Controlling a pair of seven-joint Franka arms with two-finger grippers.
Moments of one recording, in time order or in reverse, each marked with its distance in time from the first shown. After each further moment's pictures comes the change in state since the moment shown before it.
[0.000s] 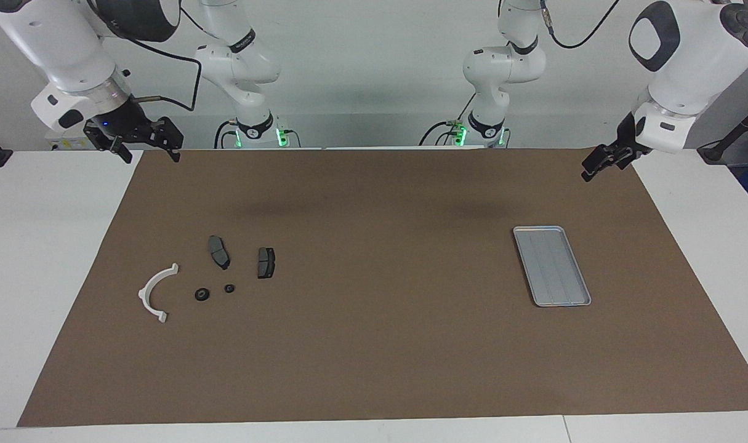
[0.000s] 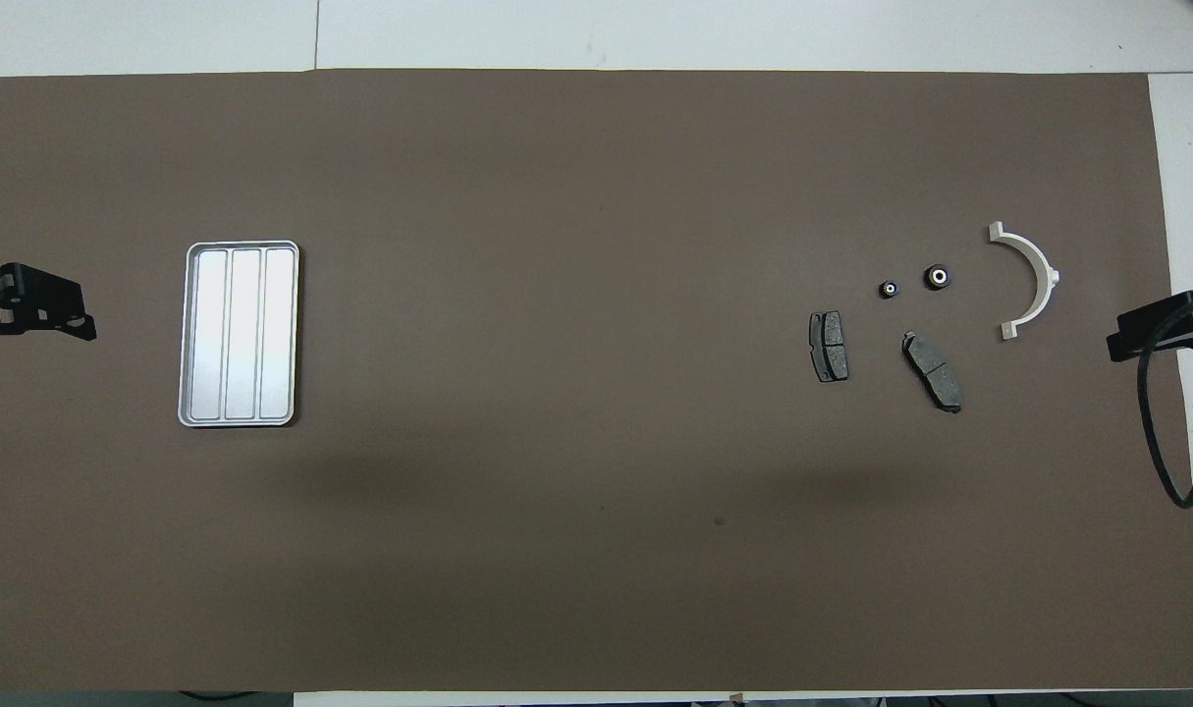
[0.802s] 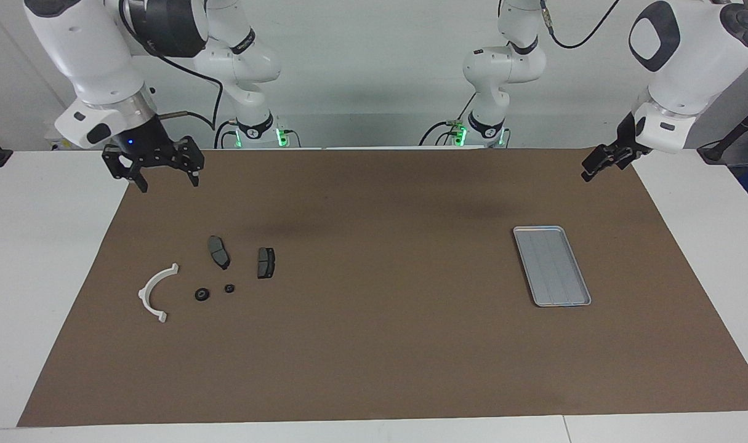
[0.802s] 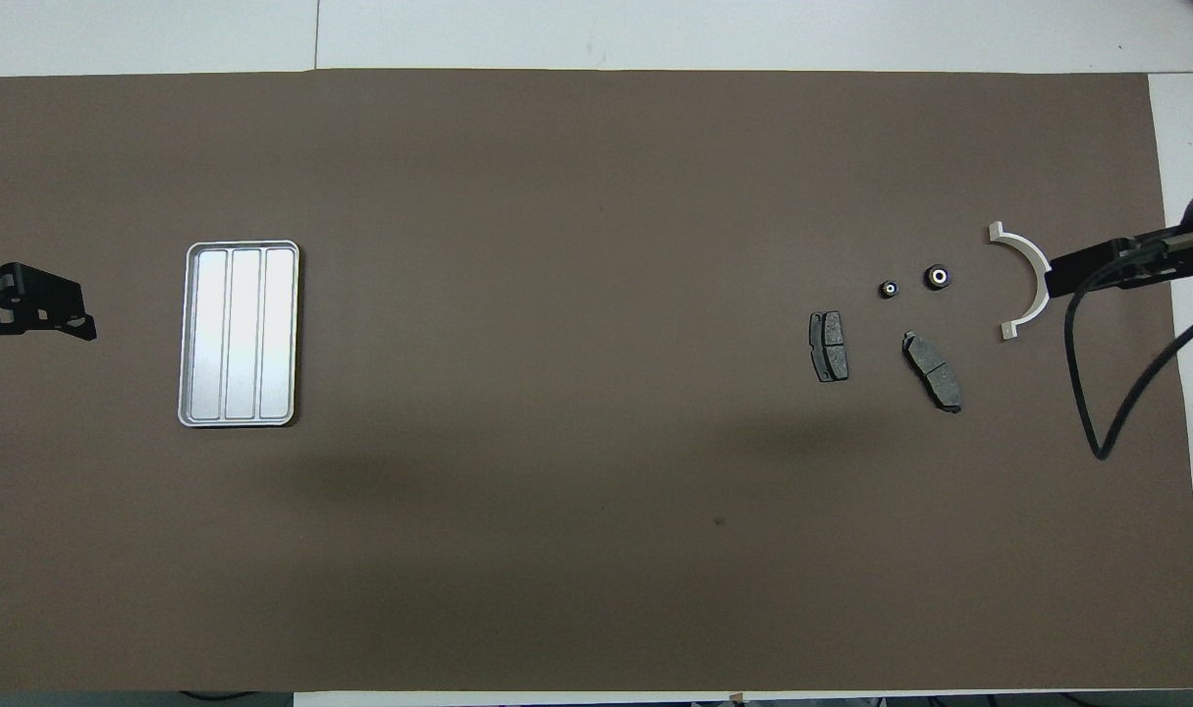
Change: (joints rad) left arm 0.000 0.000 0.000 0.000 0.000 0.000 0.000; right arm 0.058 0.023 0.003 0.017 0.005 0.136 -0.025
